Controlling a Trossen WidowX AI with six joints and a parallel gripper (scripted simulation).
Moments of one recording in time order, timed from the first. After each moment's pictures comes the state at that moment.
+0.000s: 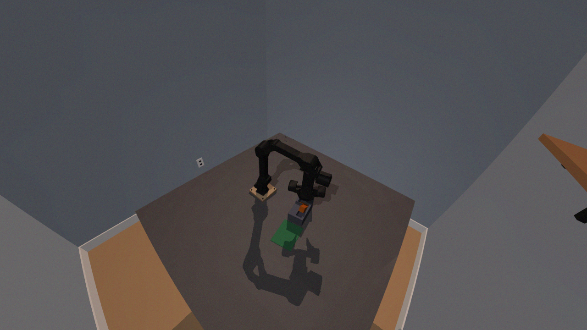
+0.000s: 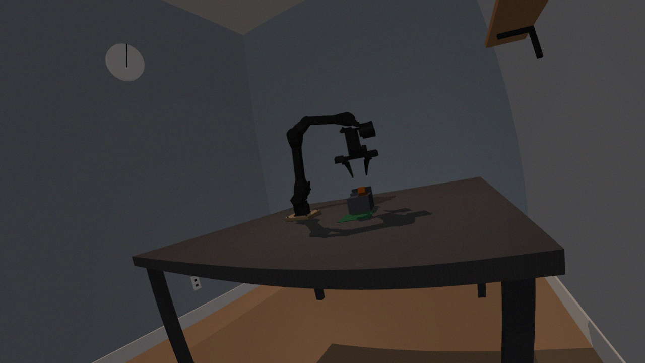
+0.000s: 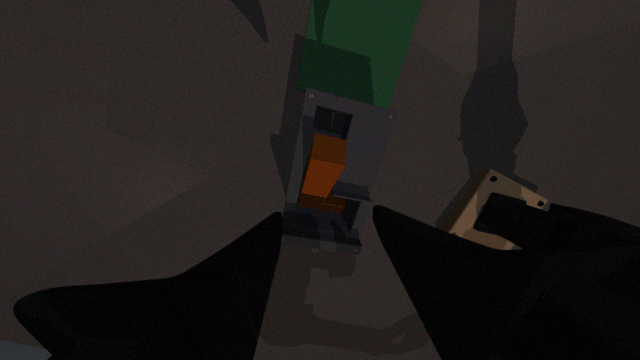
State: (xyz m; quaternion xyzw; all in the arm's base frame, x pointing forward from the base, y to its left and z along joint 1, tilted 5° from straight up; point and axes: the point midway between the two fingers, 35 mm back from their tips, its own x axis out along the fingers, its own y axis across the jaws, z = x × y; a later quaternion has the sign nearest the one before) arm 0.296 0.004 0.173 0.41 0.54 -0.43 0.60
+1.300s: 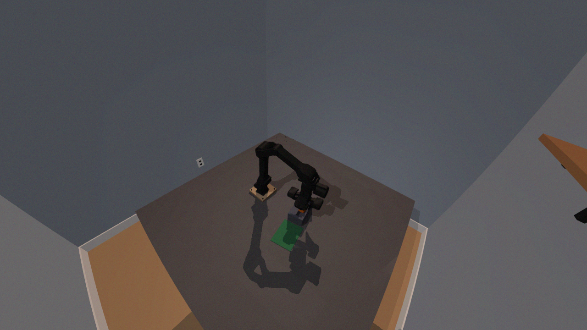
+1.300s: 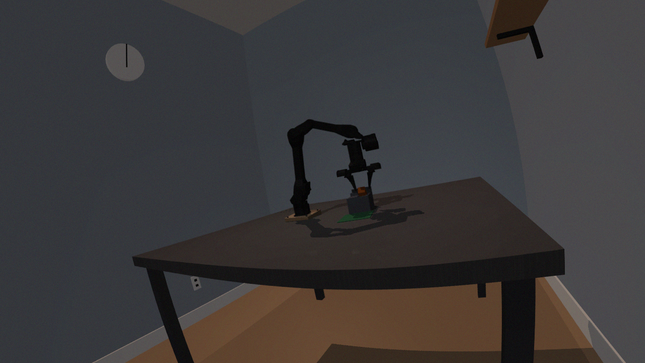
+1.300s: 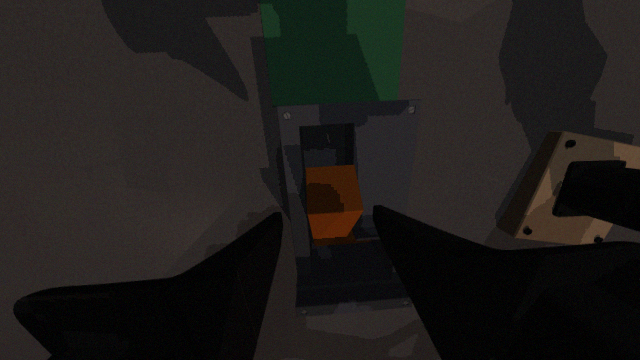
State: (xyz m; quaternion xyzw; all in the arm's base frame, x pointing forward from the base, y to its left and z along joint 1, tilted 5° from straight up) arm 0.304 -0.014 0.117 0.49 0.47 -0.50 0.54
